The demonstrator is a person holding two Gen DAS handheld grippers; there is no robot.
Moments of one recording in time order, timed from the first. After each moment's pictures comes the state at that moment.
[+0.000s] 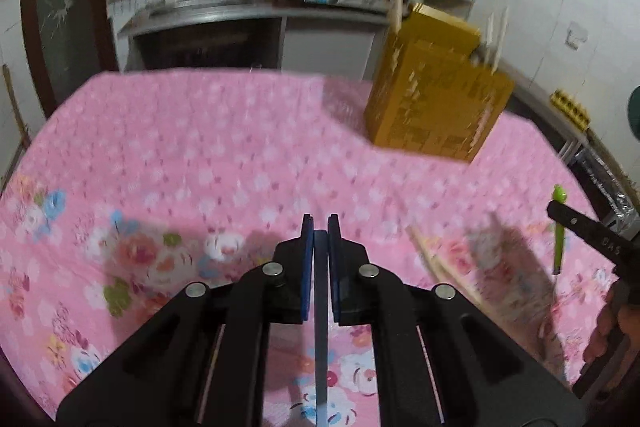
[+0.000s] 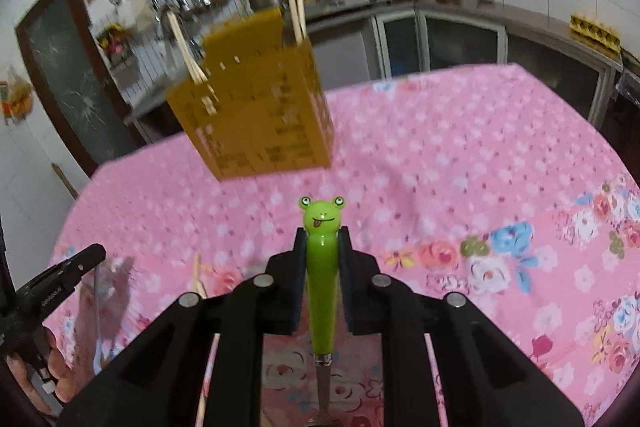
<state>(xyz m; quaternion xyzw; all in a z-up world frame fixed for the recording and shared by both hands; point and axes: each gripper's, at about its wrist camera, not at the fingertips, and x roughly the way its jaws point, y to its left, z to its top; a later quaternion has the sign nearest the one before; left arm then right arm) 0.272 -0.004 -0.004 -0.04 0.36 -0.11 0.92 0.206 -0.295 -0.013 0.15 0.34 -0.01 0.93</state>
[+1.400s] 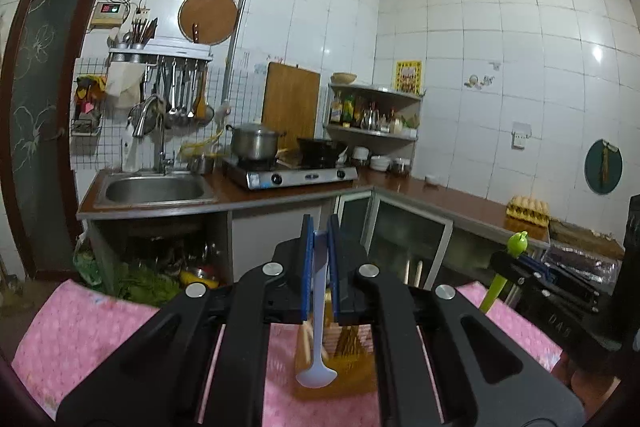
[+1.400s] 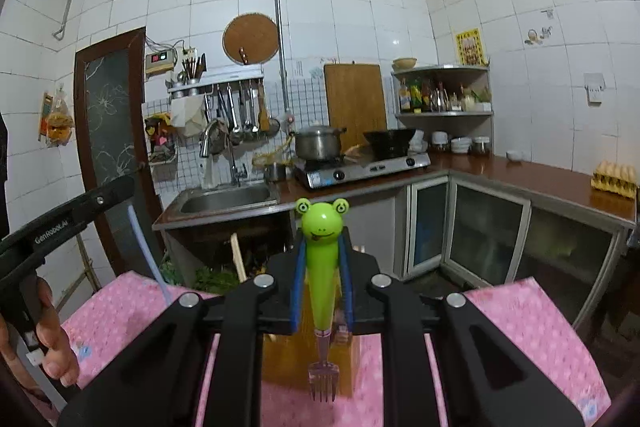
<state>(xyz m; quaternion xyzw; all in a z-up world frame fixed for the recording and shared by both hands) 0.336 -0.067 0.197 -0.05 0.10 -0.17 0.98 0.284 -0.291 0.140 0.07 0.12 0.02 0.99</state>
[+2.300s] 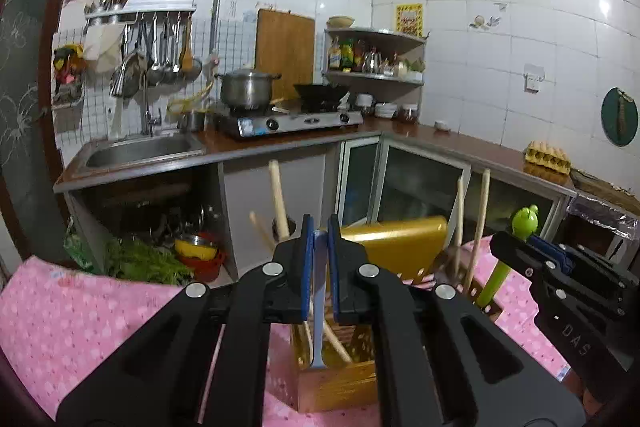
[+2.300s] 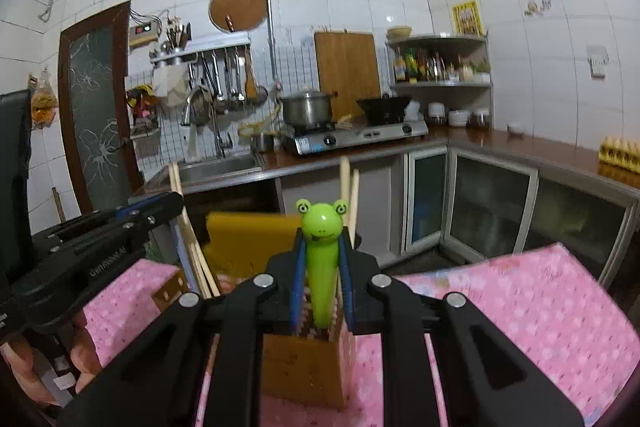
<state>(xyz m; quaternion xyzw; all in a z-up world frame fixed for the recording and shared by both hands) 0.424 -0.109 0.075 0.00 0.18 -0.17 0.97 0.344 -0.292 0.030 0.07 0.16 0.00 0.98</state>
